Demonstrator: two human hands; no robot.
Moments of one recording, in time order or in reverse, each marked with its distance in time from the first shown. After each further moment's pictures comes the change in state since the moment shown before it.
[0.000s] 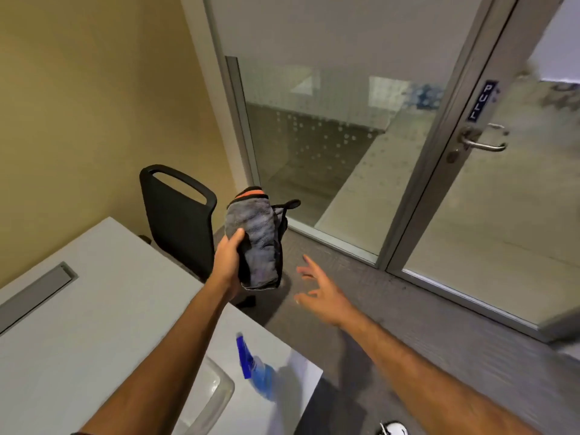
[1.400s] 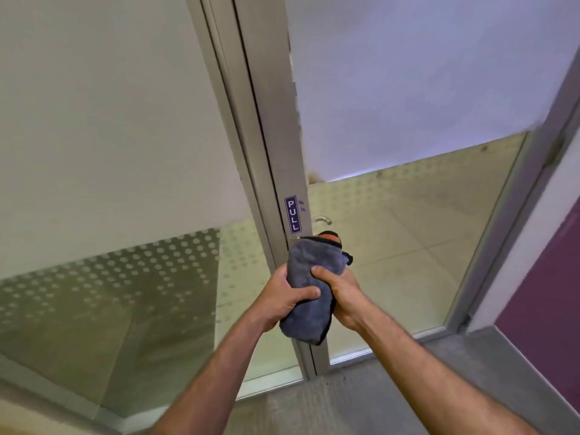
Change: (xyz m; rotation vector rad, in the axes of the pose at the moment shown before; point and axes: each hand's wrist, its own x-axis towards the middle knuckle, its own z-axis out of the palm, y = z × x) left_hand 0.277 -0.005 0.564 0.481 -1.180 0.088; right_hand 0.181 -0.027 -0.487 0.921 0.980 -0.087
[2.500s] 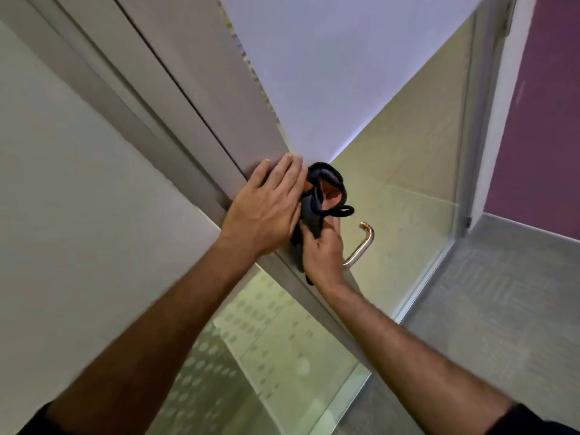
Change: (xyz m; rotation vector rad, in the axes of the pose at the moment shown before) left_hand 0.247 0.107 -0.115 1.971 -0.198 1.180; right_hand 0.230 0.029 0.122 -0.324 0.863 -0.737
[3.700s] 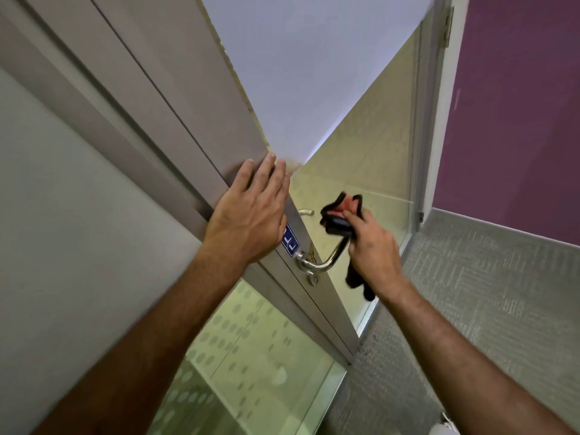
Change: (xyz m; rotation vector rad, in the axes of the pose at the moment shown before) left_hand 0.005 0.001 0.013 0.139 0.049 0.068; right_hand 0.031 0.044 -0.105 -0.925 -0.064 -0.157
